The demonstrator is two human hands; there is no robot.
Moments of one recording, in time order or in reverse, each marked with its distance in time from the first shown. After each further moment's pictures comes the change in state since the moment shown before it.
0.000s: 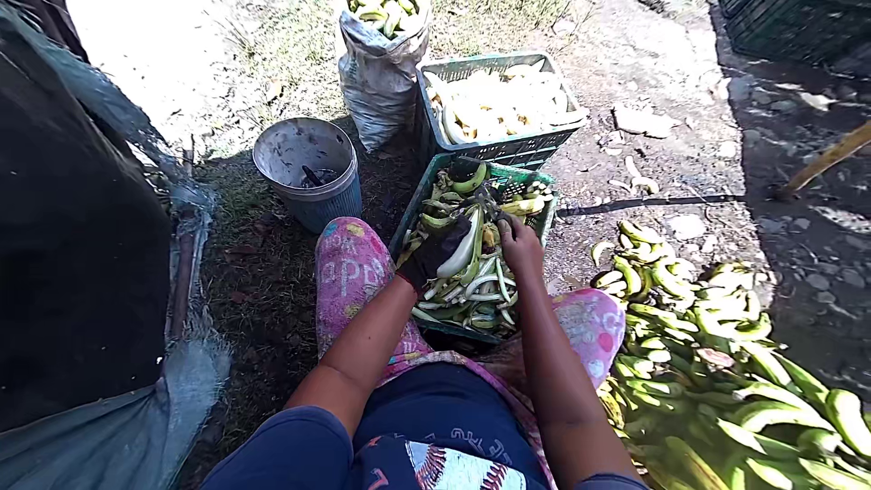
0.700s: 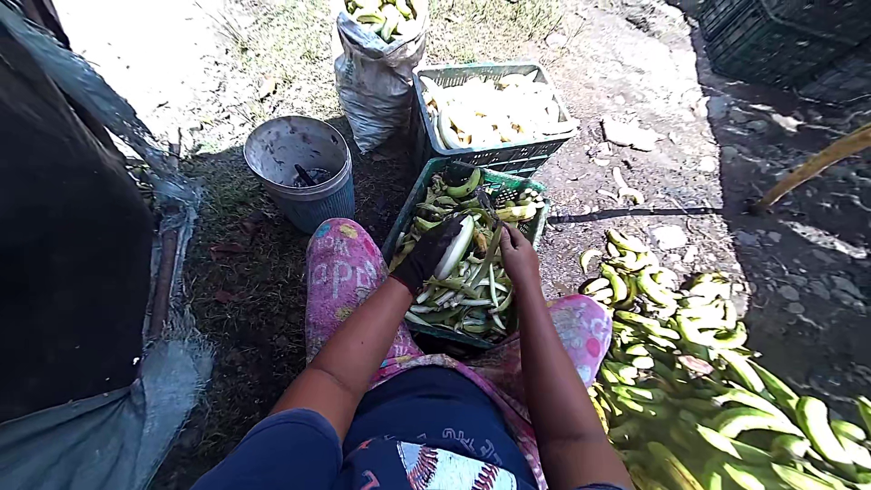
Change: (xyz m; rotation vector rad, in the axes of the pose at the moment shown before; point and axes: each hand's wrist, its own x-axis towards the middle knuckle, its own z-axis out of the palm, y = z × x) left_hand 0.017 0.013 0.004 -0.097 0.068 0.009; right_hand -0.004 0.007 -0.004 0.156 -0.022 0.032
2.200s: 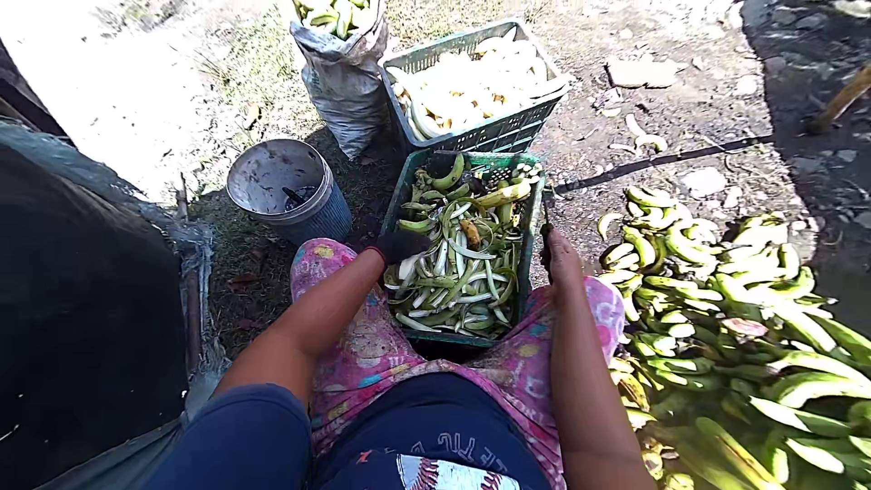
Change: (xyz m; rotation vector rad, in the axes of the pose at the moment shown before) left_hand 0.091 -0.023 -0.040 1.034 -0.729 -0.104; right_hand 0.002 0.101 -0.035 0.649 0.144 0.357
